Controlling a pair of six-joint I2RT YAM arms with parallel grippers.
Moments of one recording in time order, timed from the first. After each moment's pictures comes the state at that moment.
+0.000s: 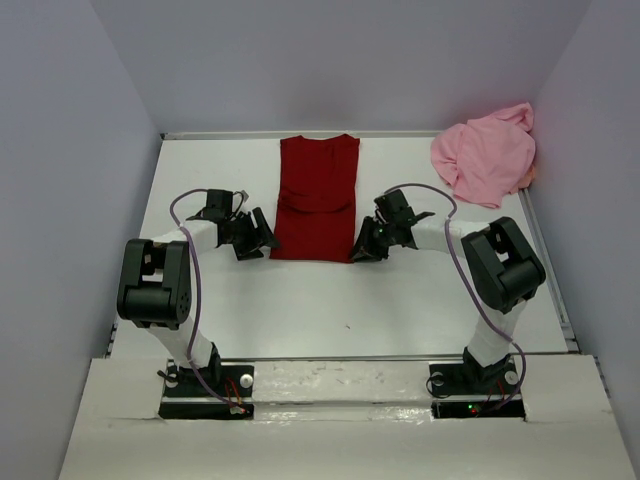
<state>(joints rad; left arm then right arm) -0.09 1.67 0.88 -0.24 0.46 -0.49 0.48 1.84 1.04 -0.18 -0.32 0.76</state>
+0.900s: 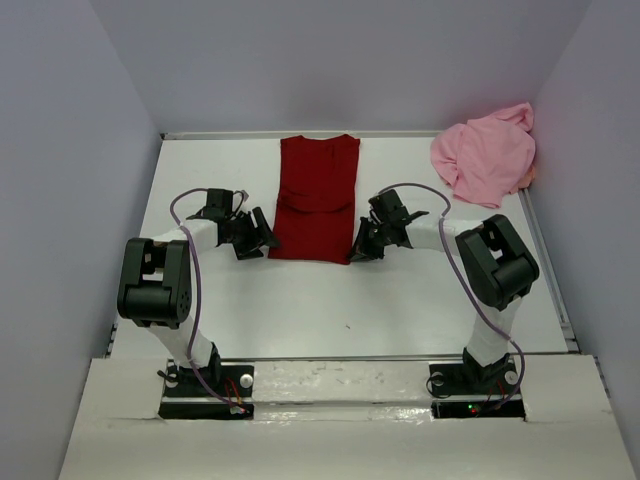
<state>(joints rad) -0.09 1.67 0.89 -0.25 0.45 -0.49 0.51 1.88 1.08 -0.19 -0.33 0.76</state>
